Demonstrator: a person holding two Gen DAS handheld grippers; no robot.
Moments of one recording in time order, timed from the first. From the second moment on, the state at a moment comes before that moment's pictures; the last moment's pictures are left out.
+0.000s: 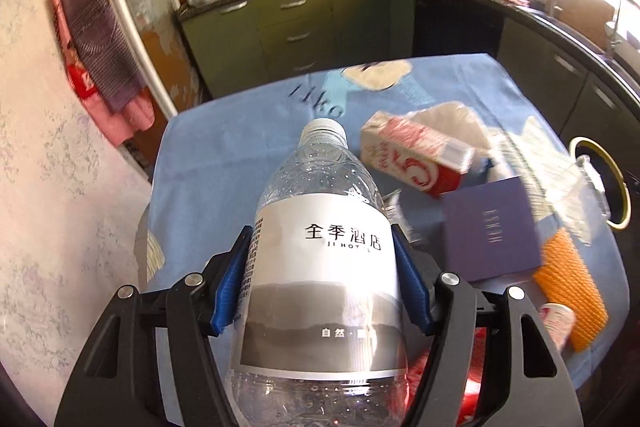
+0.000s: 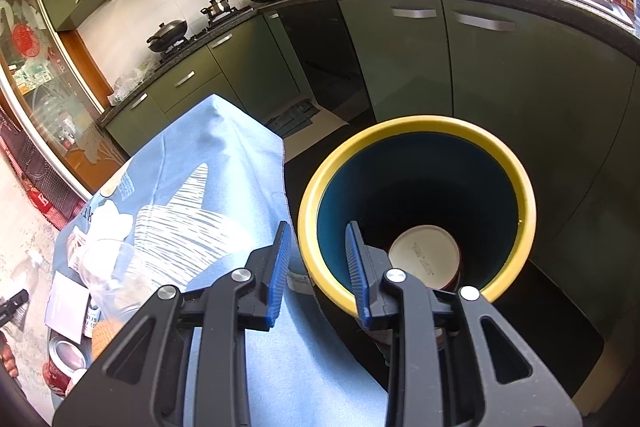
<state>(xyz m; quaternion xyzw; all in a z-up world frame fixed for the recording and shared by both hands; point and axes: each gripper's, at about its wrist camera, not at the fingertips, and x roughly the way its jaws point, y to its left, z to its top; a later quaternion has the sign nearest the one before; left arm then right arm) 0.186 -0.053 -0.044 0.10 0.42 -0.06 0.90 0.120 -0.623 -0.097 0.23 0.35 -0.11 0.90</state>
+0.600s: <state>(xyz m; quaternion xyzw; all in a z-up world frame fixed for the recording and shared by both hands) 0.138 -0.309 0.016 0.19 0.37 -0.37 0.83 0.060 -0.679 -0.100 0.27 0.32 -0.17 0.89</state>
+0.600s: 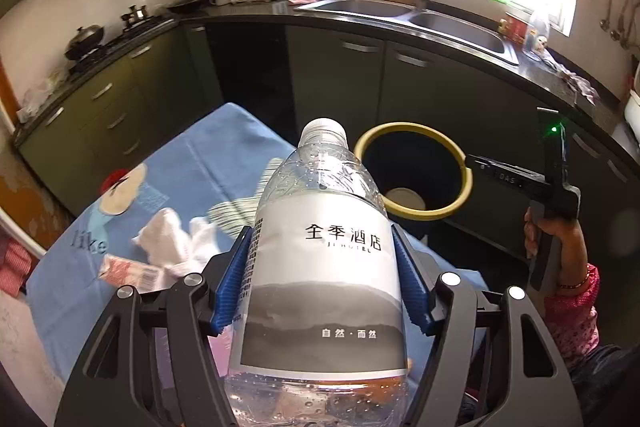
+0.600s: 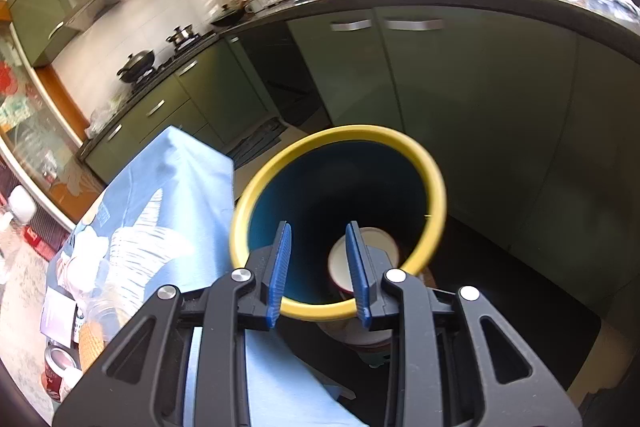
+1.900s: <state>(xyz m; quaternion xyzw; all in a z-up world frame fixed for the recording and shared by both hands) 0.156 -0.417 -0.003 0.16 0.38 -0.36 0.84 0.034 -0.697 -0.111 0.30 0.31 -0.16 0.89</state>
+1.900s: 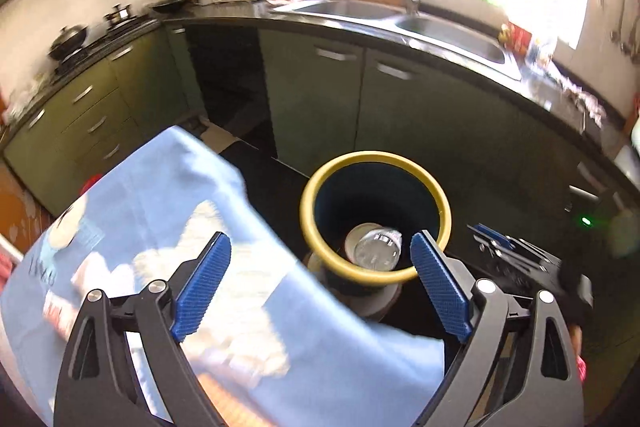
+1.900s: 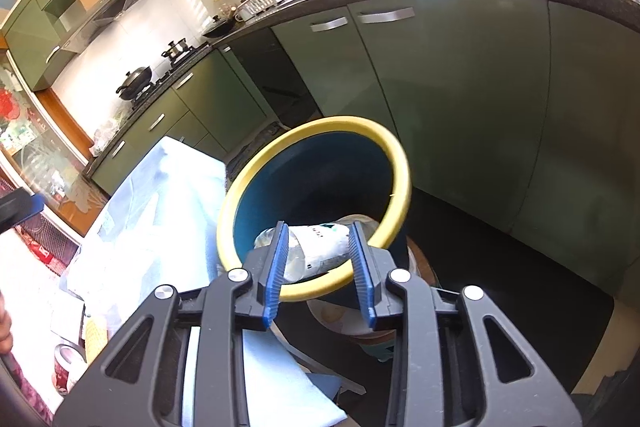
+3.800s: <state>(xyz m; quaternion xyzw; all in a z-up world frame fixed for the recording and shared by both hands) 0.127 -0.077 -0.066 -0.01 0.39 -0.11 0.91 0.175 -0.471 -0.102 0.05 0.43 0.13 0.89</state>
